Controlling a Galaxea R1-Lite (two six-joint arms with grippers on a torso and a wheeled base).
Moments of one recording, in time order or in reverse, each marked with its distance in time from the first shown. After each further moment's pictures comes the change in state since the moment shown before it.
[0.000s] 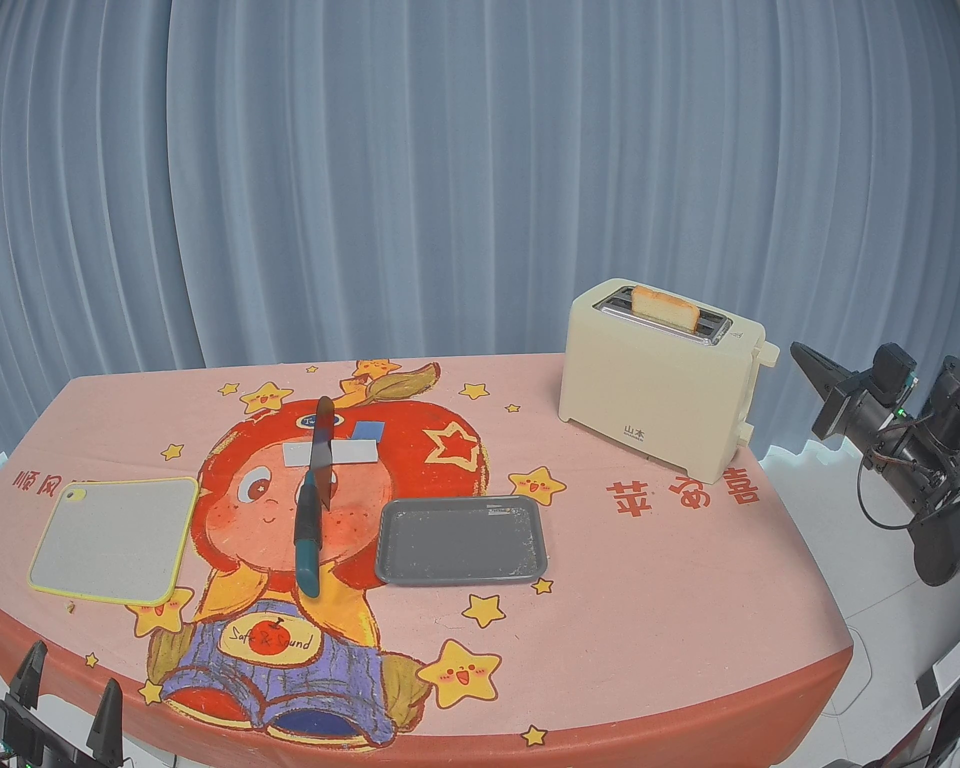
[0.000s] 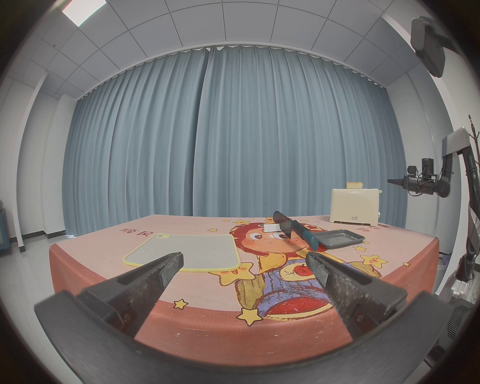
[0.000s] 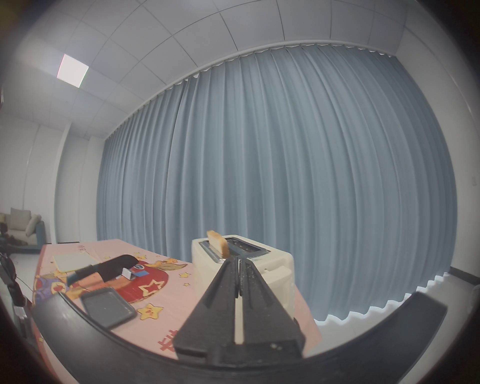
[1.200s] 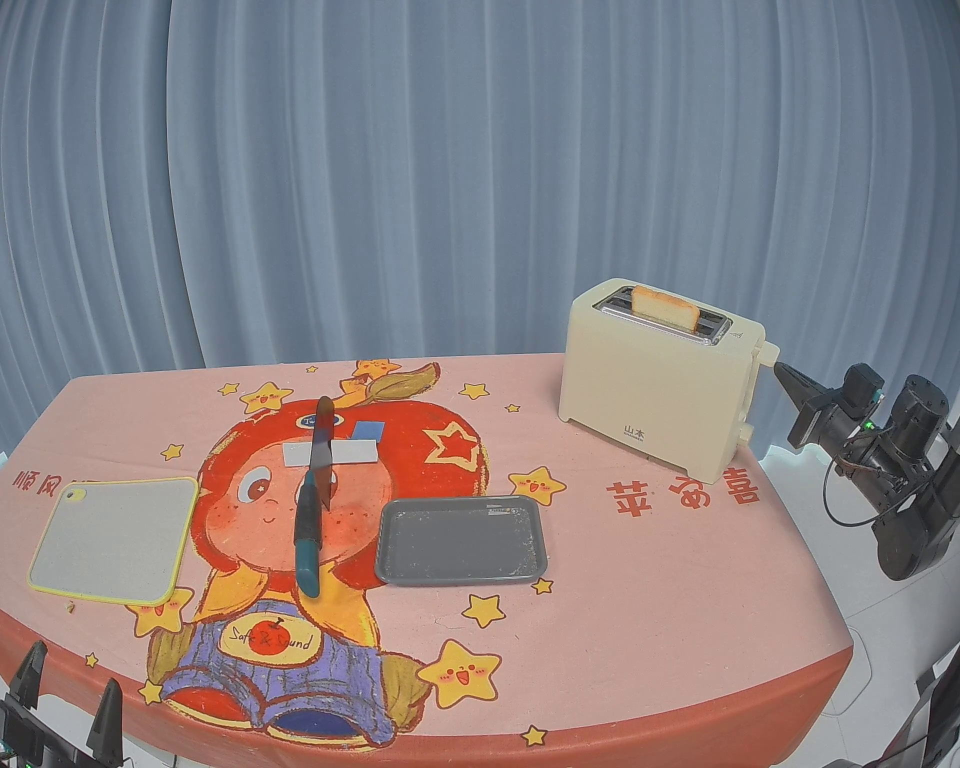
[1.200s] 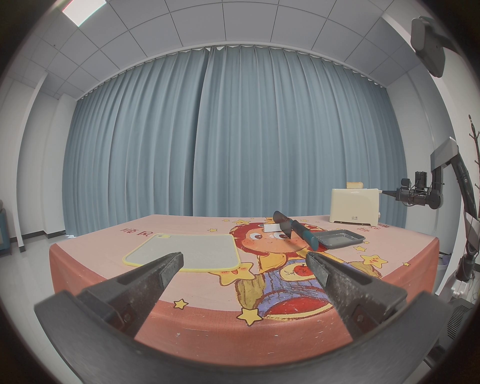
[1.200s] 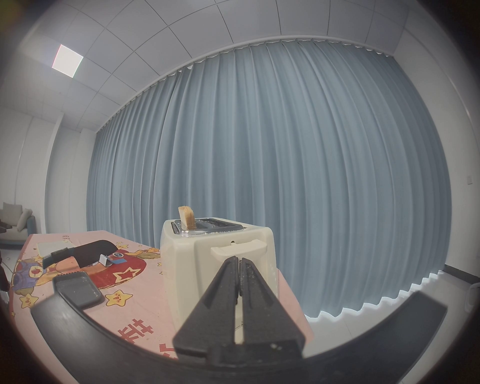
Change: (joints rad) left arm 0.000 0.000 0.000 0.000 0.001 0.000; right arm -0.045 0.246 -0.062 -0.159 -0.001 -0.011
